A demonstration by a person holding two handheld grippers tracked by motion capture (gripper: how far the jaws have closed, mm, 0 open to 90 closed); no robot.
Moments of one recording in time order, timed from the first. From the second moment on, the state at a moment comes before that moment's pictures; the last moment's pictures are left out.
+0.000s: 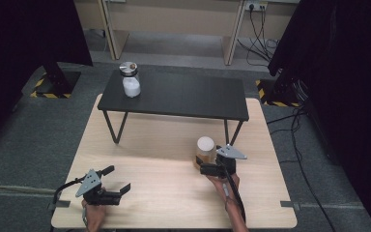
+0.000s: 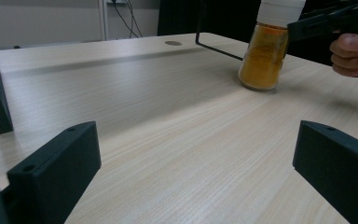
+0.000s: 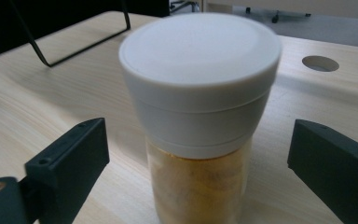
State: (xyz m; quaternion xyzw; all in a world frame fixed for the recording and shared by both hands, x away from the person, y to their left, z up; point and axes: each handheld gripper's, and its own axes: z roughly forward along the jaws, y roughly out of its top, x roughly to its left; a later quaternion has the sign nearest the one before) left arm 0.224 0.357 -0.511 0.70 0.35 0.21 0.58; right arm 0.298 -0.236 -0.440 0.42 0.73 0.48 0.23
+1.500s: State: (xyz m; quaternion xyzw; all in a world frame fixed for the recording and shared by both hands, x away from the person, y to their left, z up) left arm 0.226 0.358 -0.510 0.71 0.35 0.21 0.58; right arm 0.302 -0.219 -0.443 0.43 0.73 0.48 0.25
